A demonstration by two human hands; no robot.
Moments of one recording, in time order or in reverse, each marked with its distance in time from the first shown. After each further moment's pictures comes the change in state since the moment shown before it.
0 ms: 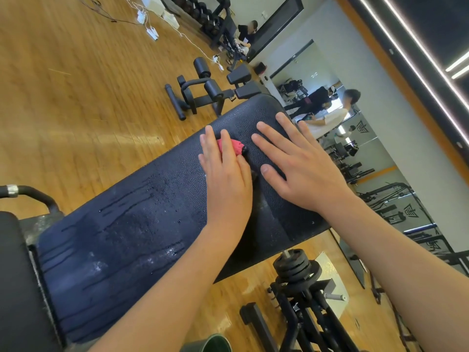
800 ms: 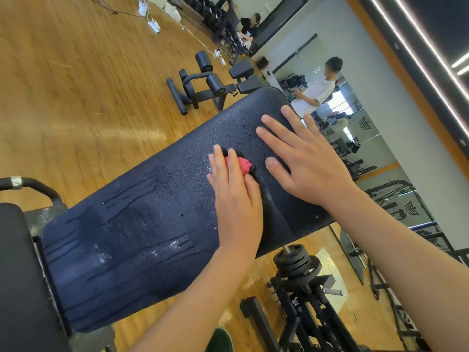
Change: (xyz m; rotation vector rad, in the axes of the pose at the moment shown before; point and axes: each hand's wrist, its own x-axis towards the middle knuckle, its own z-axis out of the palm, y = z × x) left_hand -0.047 0.003 0.004 -0.085 0.032 -0.103; right_hand -0.001 0.000 0.001 -0.004 0.018 -0.007
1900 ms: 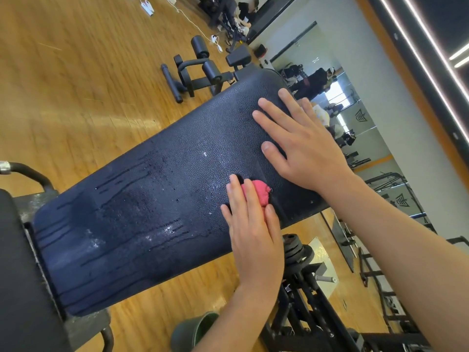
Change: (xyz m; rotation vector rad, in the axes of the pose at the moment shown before) left_hand -0.087 0.003 0.018 0.151 0.031 0.019; right_hand 0.000 -0.003 -0.002 0.014 -0.004 0.009
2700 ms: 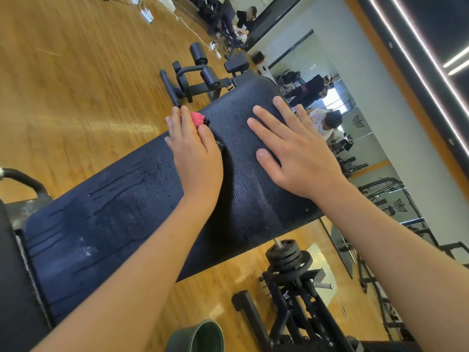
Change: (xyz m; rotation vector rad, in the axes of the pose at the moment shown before) left_hand 0.166 -0.021 -0.031 -0.083 0.066 -0.148; right_hand 0.000 0.003 0.004 -0.041 0.061 -0.023
